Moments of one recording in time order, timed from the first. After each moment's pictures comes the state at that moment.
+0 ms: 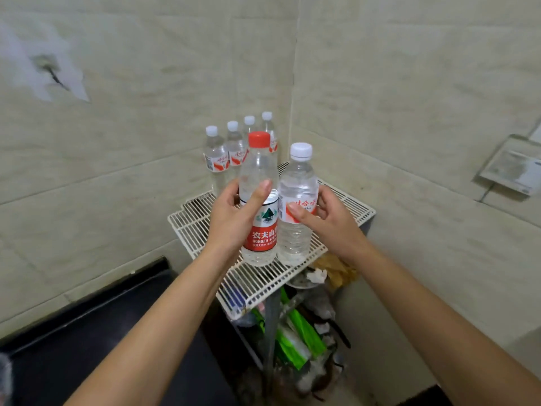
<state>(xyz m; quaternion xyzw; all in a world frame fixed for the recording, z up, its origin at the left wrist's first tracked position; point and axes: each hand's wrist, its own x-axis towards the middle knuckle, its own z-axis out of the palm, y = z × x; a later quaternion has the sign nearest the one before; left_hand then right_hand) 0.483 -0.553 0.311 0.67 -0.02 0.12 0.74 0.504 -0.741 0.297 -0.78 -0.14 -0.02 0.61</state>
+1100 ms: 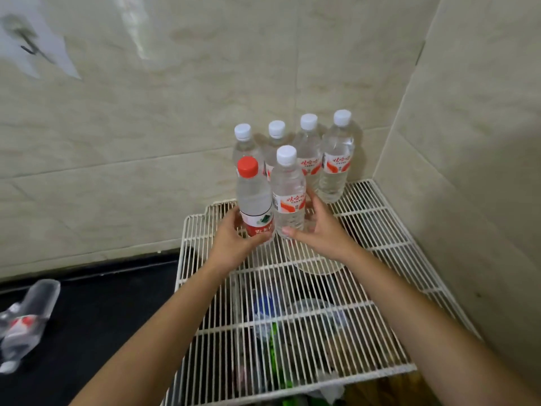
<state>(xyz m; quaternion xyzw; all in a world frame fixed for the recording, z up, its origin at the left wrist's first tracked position) 0.685 -0.518 0.192 0.79 0.29 0.14 0.53 0.816 -0.691 0.197 -0.79 -0.31 0.22 0.48</state>
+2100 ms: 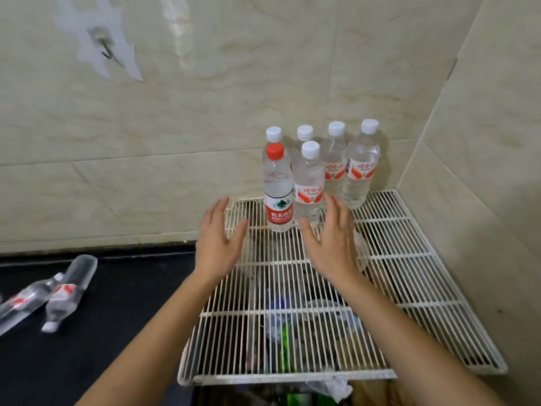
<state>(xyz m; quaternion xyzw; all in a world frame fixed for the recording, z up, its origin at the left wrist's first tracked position) 0.620 -0.509 0.214 0.85 0.33 0.26 0.32 0.762 -0.678 0.194 -0.86 -0.30 -0.06 0.42</state>
